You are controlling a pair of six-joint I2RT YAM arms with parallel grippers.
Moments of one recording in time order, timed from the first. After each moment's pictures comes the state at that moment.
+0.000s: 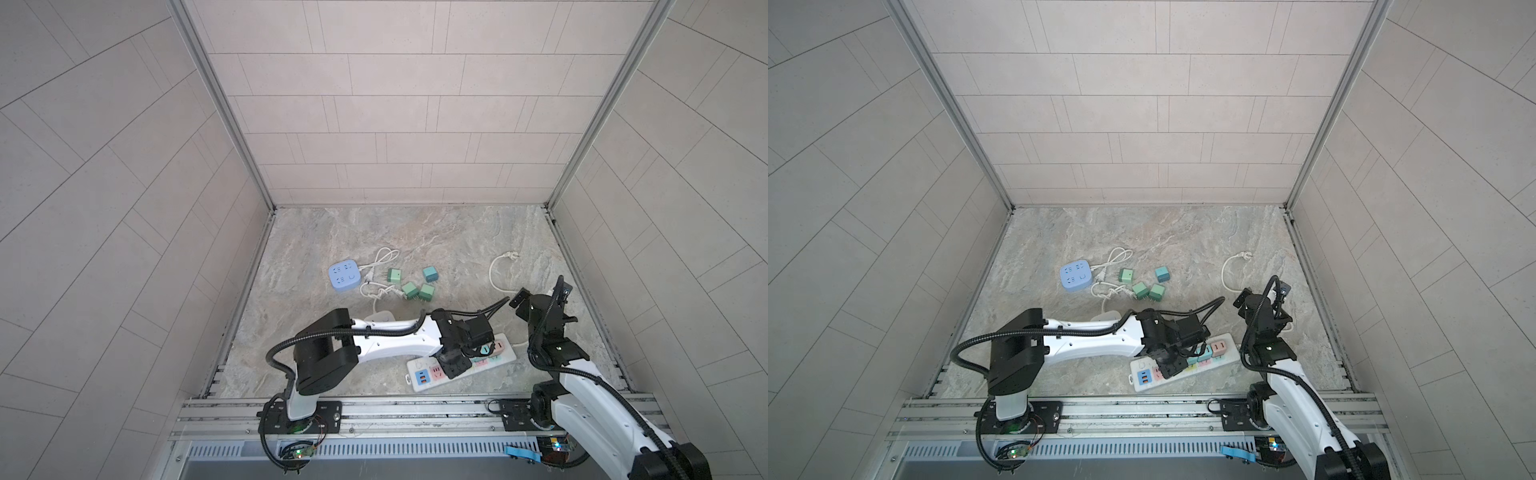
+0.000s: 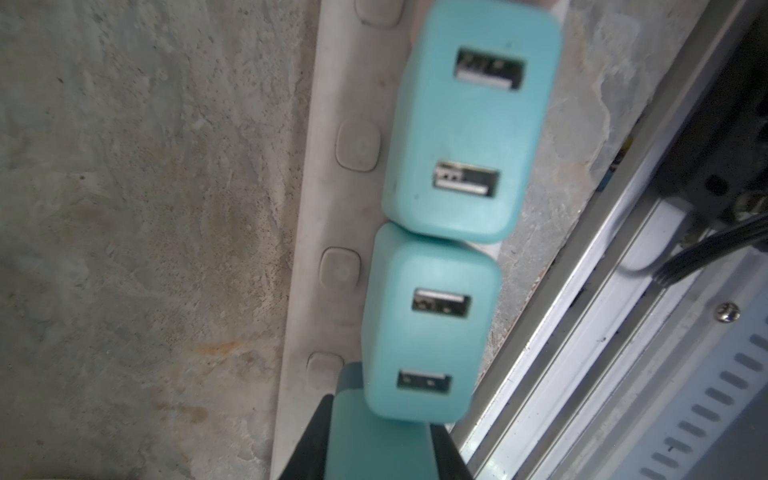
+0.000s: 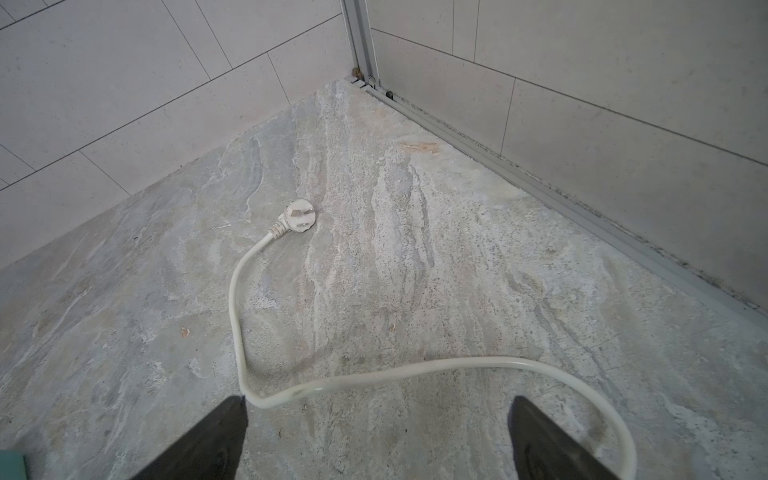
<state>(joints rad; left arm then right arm) -1.27 1.91 1.42 -0.83 -0.02 -0.16 0.12 0.76 0.24 -0.02 0.52 0.56</state>
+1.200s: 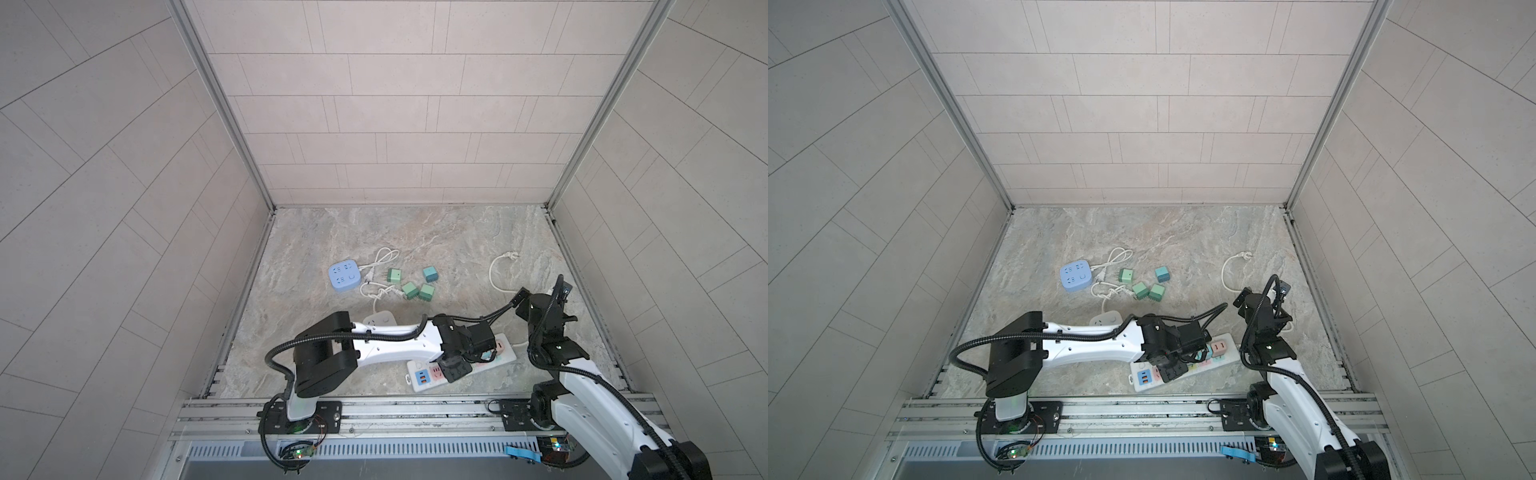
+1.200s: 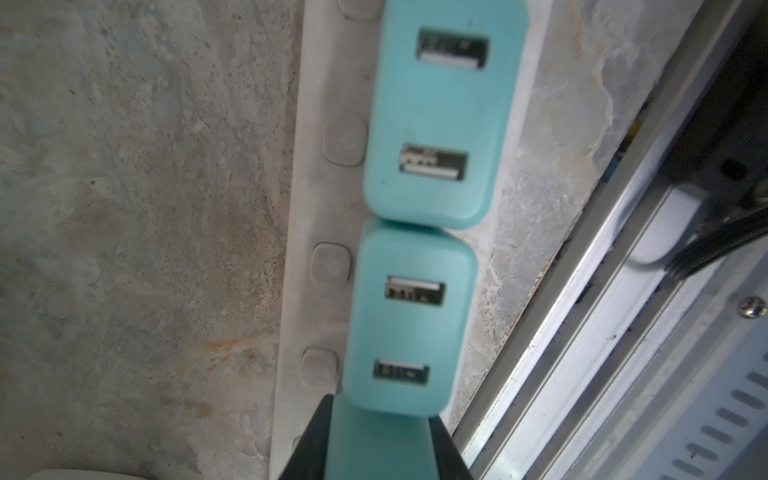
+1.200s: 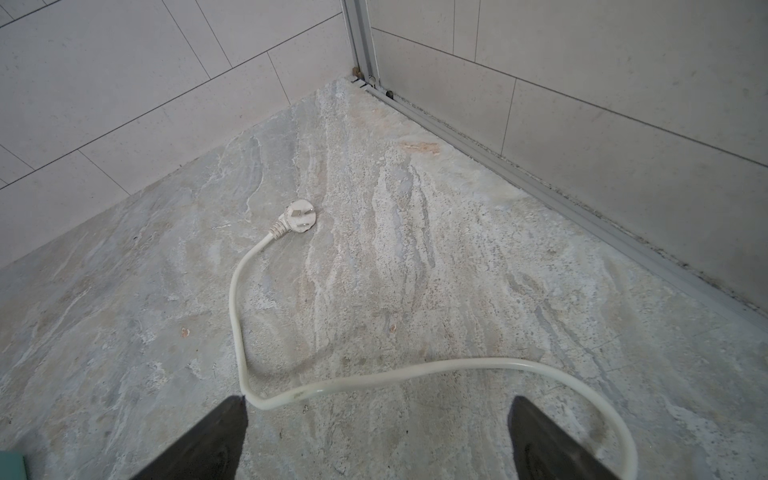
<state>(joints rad) -1.30 1.91 1.39 -0.83 -0.07 -0.15 0.12 0.76 0.25 -0.02 0.52 0.56</state>
